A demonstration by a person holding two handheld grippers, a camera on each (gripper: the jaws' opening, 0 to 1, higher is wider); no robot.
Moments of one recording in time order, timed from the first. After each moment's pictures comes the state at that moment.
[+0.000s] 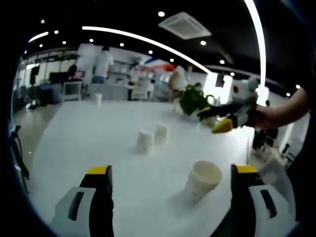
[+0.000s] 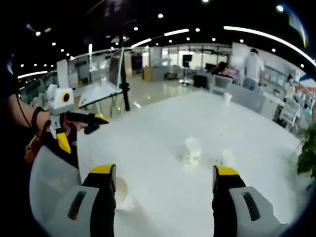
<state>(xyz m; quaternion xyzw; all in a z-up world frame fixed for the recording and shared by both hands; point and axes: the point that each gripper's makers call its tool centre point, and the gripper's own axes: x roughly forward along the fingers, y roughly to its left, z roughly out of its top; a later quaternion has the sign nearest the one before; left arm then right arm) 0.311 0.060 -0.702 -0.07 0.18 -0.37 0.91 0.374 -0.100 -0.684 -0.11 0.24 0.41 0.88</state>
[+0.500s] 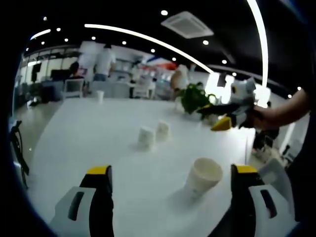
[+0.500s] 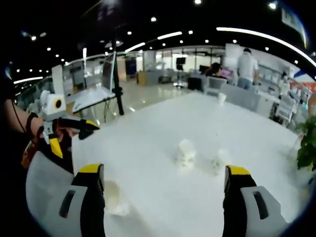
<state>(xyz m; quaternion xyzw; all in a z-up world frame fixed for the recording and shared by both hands) 0.309 0.064 -0.707 -0.07 0.19 -0.36 0.91 0.390 -0.104 -0.689 -0.09 0.23 0.39 0.89</state>
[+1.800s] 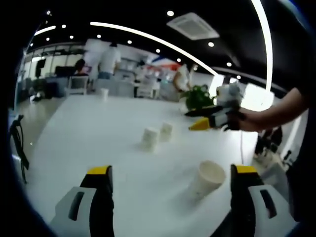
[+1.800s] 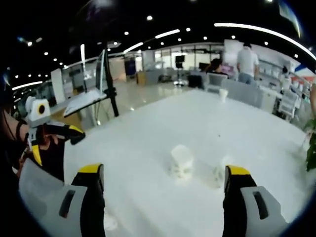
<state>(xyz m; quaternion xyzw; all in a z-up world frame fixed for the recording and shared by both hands) 0.315 0.071 -0.709 -0.09 0.19 -0.35 0.91 0.450 -0.078 -0.715 -0.08 0.24 0.39 0.88</state>
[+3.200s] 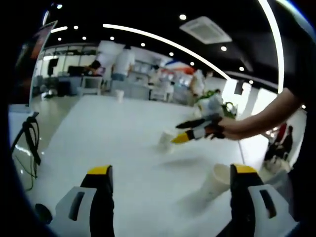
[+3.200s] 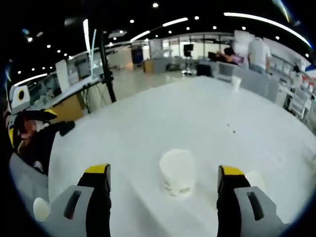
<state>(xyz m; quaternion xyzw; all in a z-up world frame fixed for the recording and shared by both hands) 0.314 0.109 -0.705 -0.10 0.19 -0.29 0.93 0.511 -0.038 -0.783 -0.11 0.28 0.42 0.86</state>
